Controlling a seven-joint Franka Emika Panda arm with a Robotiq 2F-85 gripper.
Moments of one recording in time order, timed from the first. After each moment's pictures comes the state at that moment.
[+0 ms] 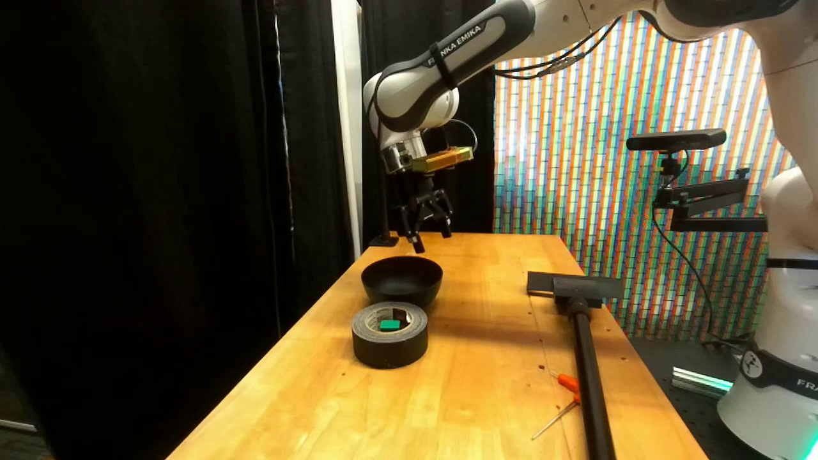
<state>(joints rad) -0.10 0.35 -0.15 -1.68 0.01 1.71 0.23</state>
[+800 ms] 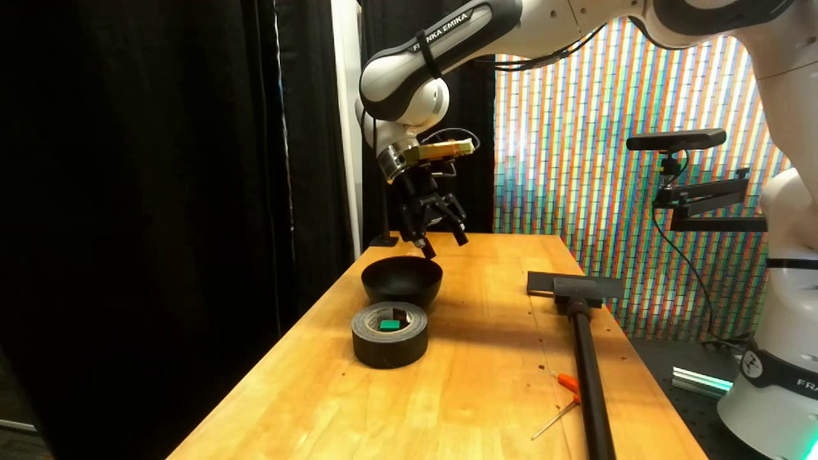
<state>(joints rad) -0.10 0.40 -0.13 -1.61 0.20 1.41 0.29</state>
